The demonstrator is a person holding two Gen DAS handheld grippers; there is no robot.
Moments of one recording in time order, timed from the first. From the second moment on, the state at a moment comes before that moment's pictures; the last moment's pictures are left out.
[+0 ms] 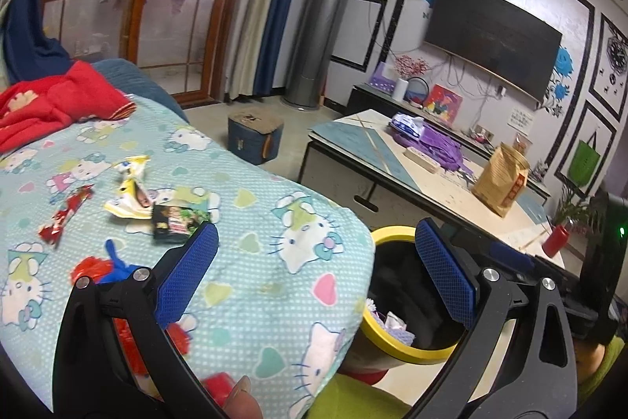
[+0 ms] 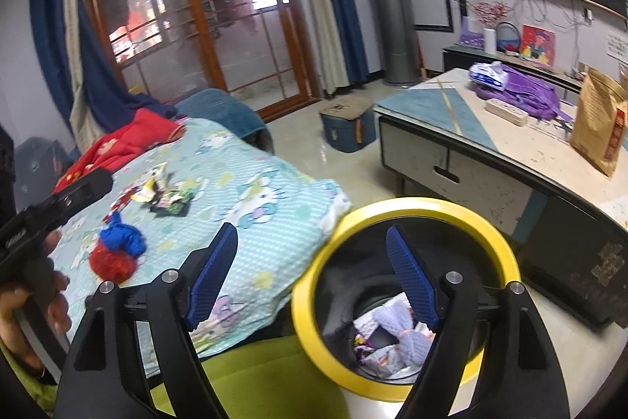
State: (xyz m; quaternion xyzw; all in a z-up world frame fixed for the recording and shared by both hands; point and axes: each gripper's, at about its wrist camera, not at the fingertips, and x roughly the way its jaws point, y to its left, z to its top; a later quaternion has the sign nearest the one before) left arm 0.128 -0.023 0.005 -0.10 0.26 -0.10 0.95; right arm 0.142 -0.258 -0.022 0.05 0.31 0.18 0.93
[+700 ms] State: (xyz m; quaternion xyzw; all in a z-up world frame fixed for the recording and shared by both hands) left arm 0.117 0.054 0.006 -0.14 0.26 0.00 0.96; right arm 0.113 -0.166 -0.028 -0.03 0.32 0.29 0.90
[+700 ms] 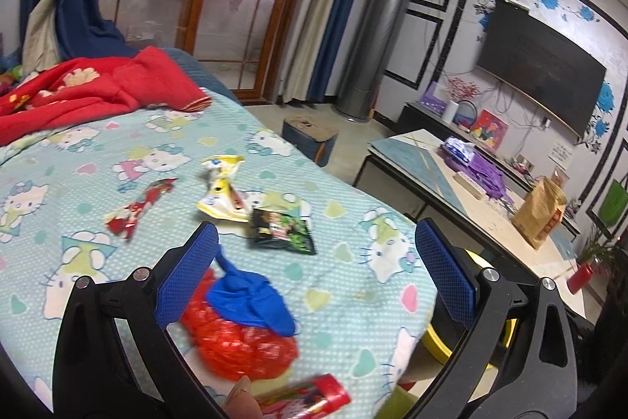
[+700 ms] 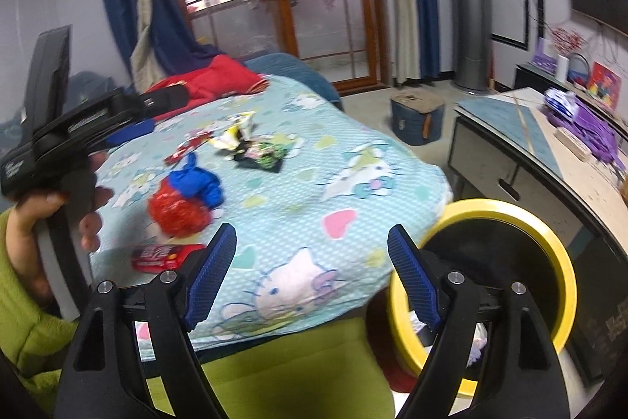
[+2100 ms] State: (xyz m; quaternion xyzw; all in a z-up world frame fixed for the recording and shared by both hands) left arm 0.112 0.164 -0.070 -0.27 0.38 0.05 0.88; right arm 0.101 -0.013 -0.092 -0.10 0.44 0.37 0.81
